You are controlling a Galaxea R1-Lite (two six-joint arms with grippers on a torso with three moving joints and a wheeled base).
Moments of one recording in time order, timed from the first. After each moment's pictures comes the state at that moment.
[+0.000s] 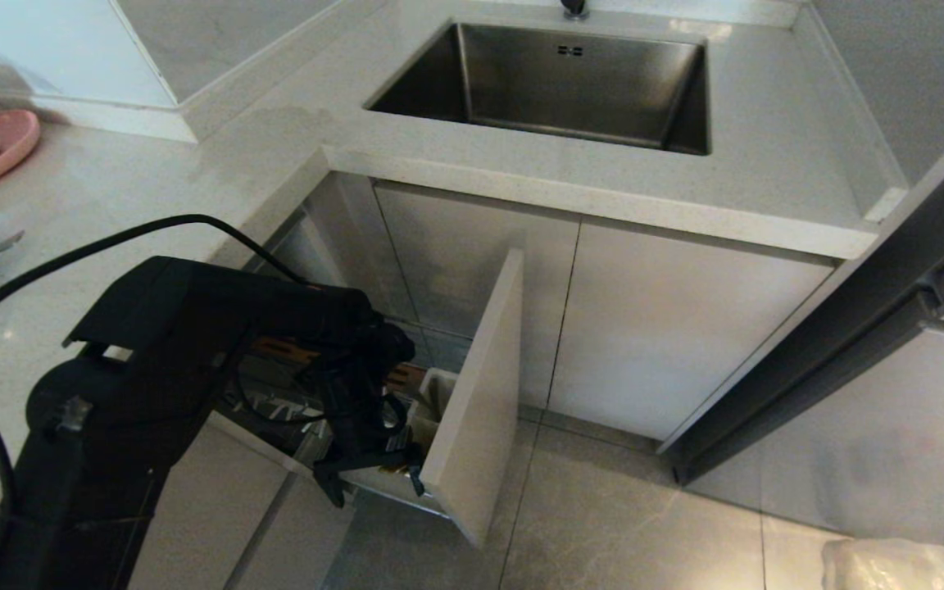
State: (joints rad) left arm -0.34 2.38 -1.82 1.10 -0.12 -0.36; right arm 0.00 0.00 0.00 0.00 -0.01 0.02
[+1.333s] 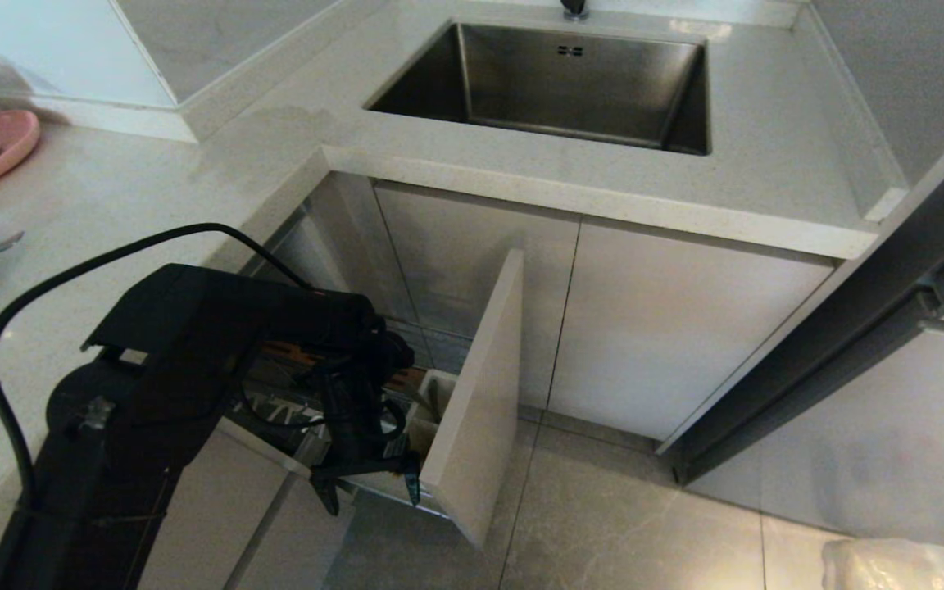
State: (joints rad) left arm -0.34 2.42 -1.84 1.13 -0.11 -0.34; right arm 0.00 0.00 0.00 0.00 -0.01 0.02
